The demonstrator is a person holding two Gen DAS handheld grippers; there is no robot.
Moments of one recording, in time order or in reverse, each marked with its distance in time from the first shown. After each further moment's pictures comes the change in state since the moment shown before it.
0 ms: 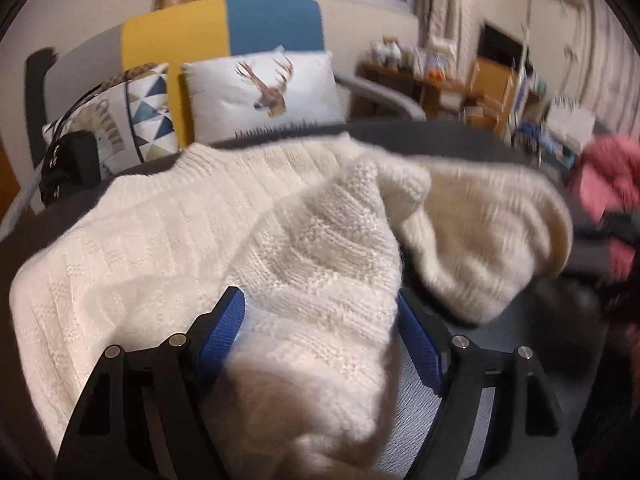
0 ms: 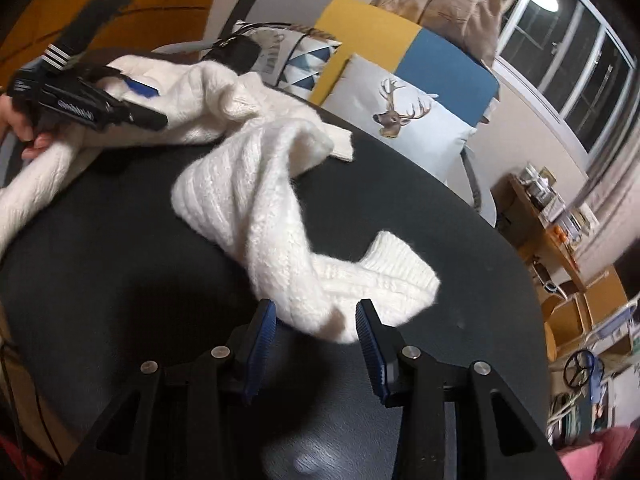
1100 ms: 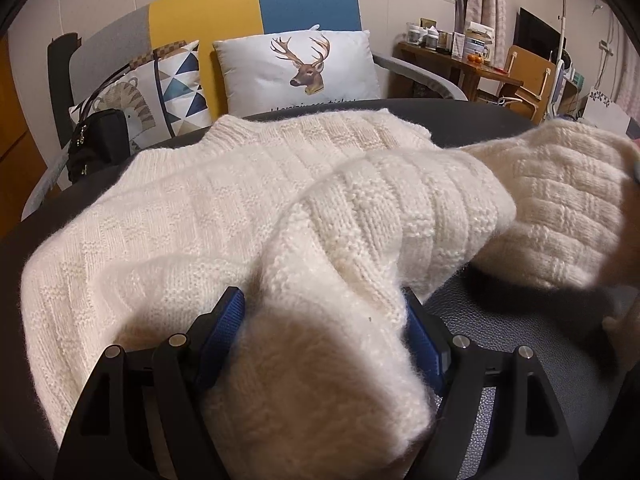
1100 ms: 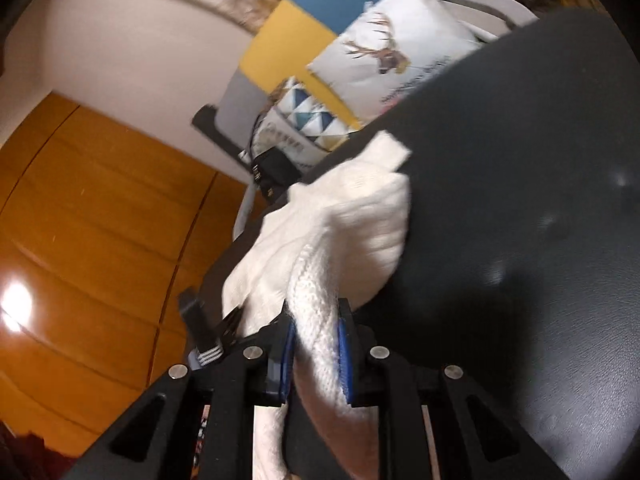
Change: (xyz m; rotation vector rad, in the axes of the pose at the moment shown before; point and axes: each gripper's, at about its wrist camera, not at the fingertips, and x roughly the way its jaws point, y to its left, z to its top) left arm 0.030 0.000 -0.002 -0.011 0.122 0.148; right arm -0.002 -0.083 0.027 0.990 -0.073 0.763
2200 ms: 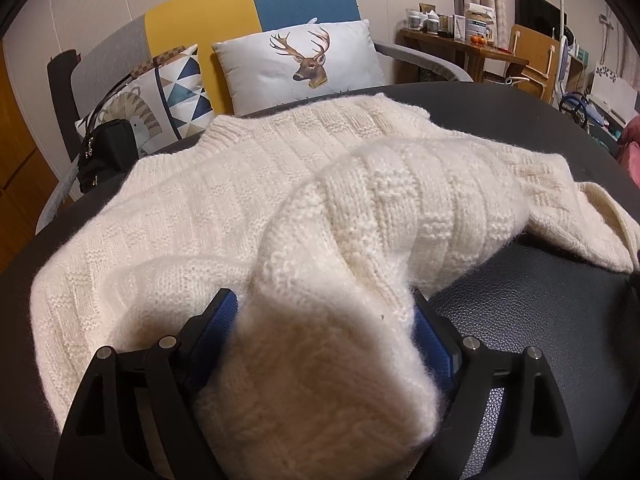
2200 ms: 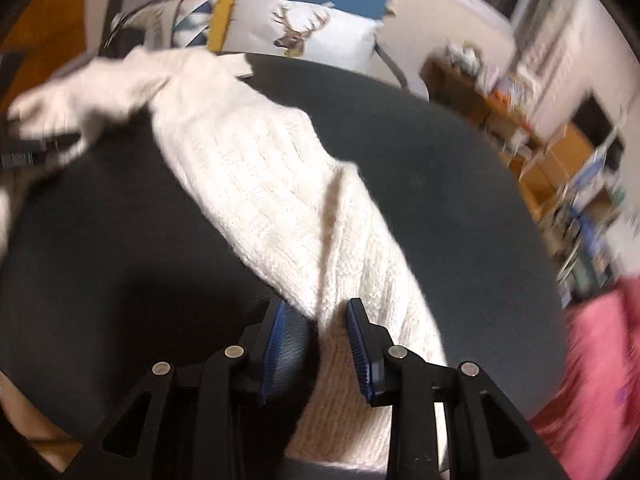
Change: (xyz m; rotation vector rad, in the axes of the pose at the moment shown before) left arm 0.006 -0.018 -0.001 0.056 0.022 0.076; right arm 0.029 0.025 -0.117 -0.575 0.059 -1.039
